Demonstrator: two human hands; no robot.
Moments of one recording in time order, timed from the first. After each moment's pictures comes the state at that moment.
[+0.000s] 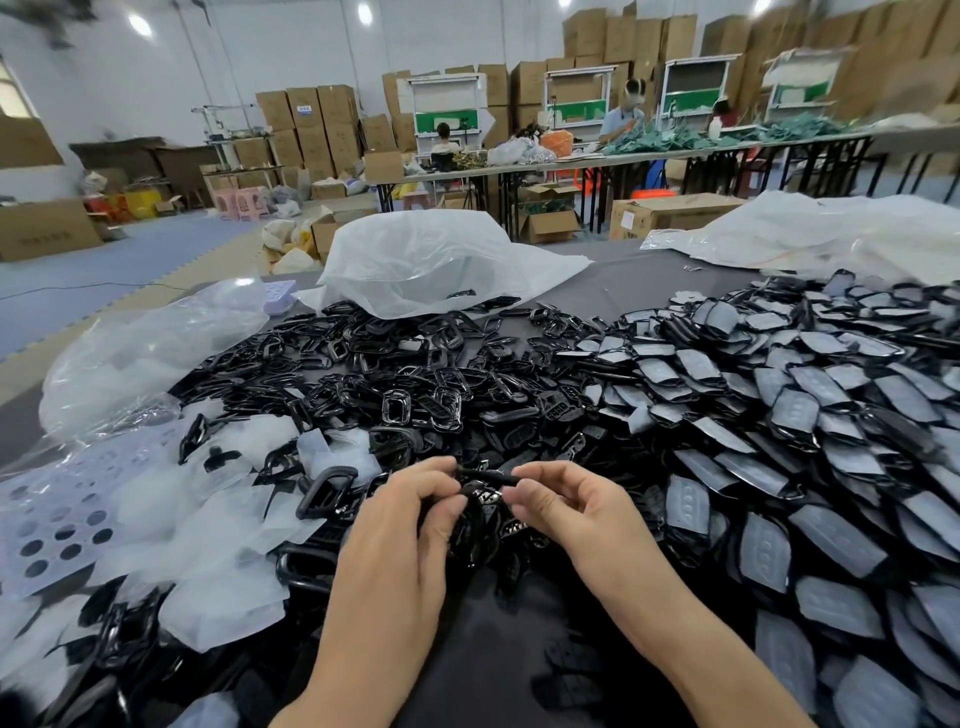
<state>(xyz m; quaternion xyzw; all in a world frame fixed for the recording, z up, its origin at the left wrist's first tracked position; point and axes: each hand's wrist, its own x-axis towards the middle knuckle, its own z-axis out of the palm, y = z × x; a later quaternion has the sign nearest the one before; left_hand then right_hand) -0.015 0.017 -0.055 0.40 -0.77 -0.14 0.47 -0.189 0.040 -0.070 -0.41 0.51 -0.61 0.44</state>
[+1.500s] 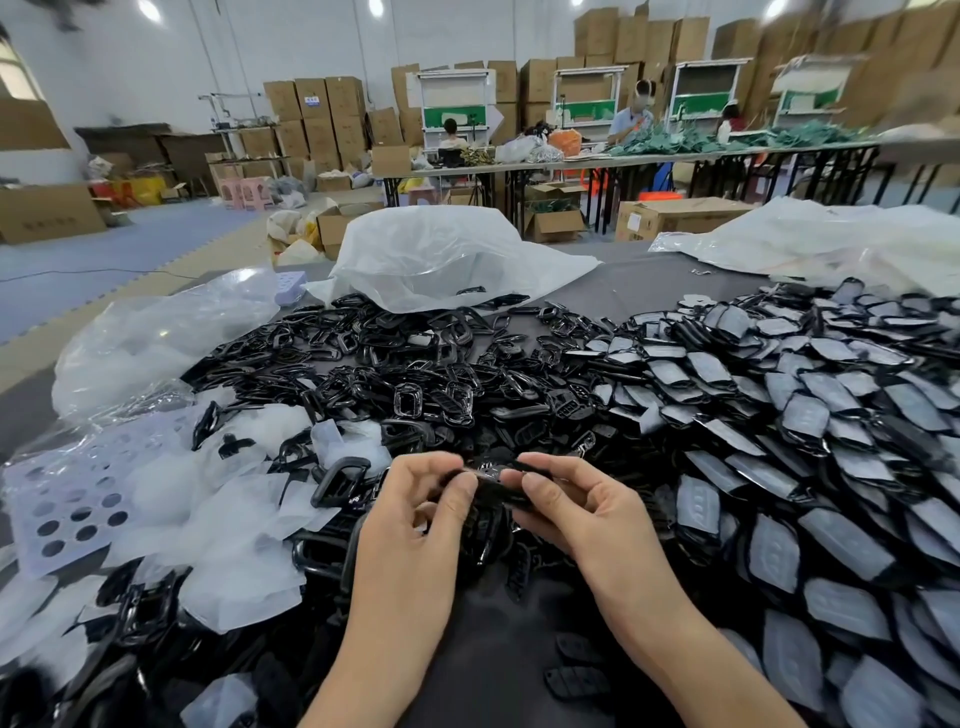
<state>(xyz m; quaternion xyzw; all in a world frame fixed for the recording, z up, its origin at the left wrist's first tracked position) -0.023 0.014 -0.051 0.41 -0.63 -0.38 0.54 -0.171 0.047 -0.059 -0.36 0.45 -0.67 0.47</state>
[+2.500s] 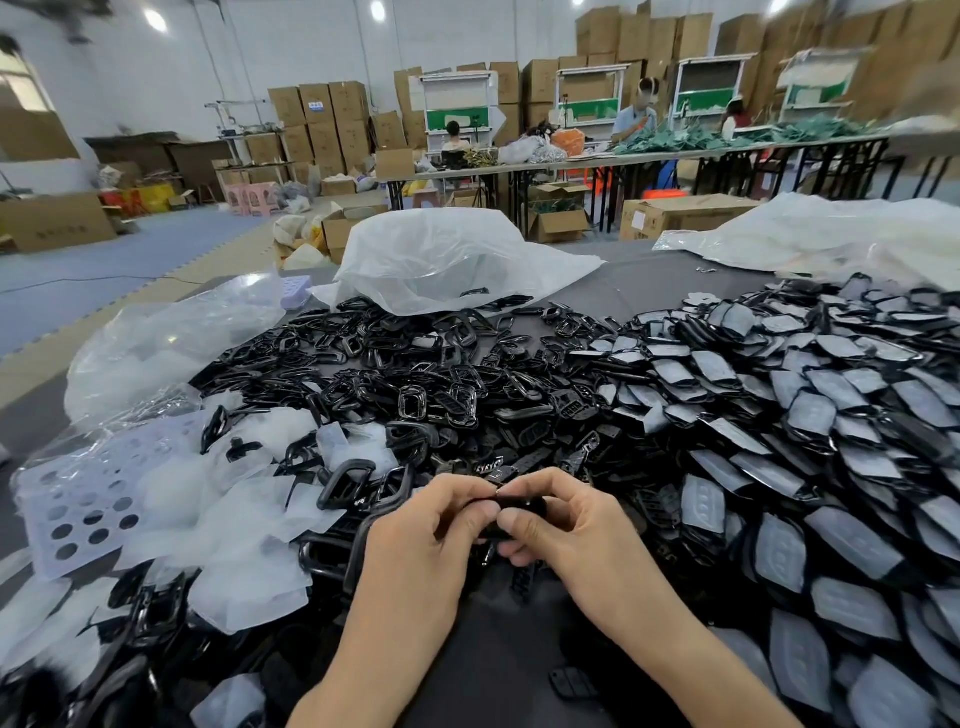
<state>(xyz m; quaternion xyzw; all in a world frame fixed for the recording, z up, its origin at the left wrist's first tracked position) -0.014 0.007 -0.060 0.42 -0.74 -0.28 0.45 -0.168 0.050 -0.063 -0.48 0.52 -0.57 0.43</state>
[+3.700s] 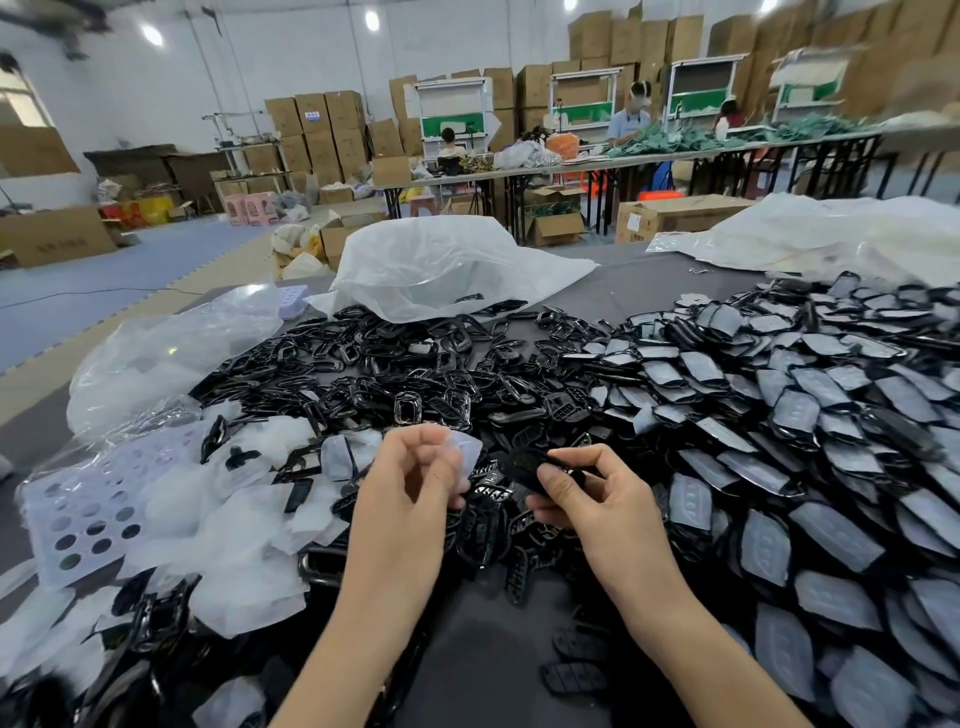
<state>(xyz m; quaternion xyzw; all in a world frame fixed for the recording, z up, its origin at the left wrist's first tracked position) -0.023 -0.005 -0.038 0.39 -0.65 -0.39 0.53 -0.186 0.042 -0.067 -0.37 0.51 -0.68 0.38</state>
